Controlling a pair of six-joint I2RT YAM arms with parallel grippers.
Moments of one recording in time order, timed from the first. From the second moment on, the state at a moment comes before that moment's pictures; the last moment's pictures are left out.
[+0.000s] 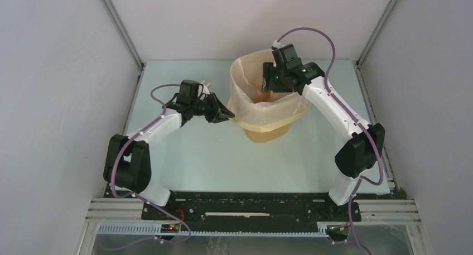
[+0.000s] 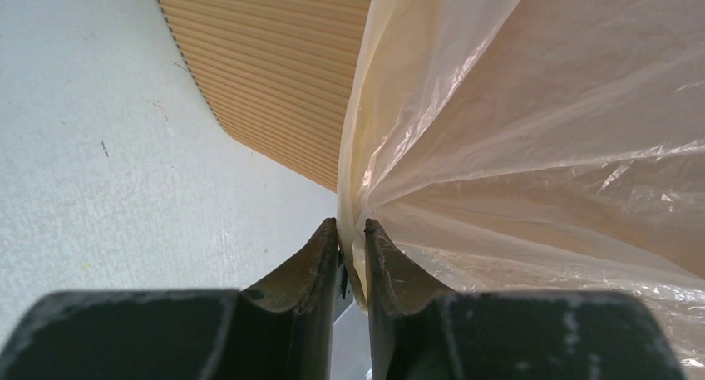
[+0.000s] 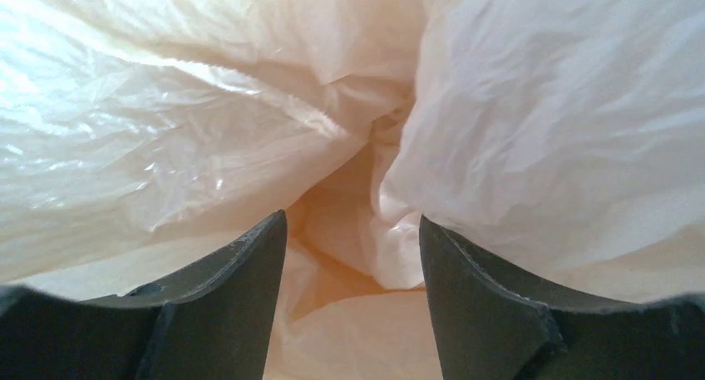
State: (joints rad) left arm -0.31 1.54 1.04 -0.23 0.66 -0.92; right arm 0.52 1.77 1.80 -0.84 0.09 0.40
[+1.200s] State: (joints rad) left arm -0.31 1.54 1.04 -0.24 0.66 -0.92; right arm 0.56 2.04 1.71 -0.62 0.17 0.38
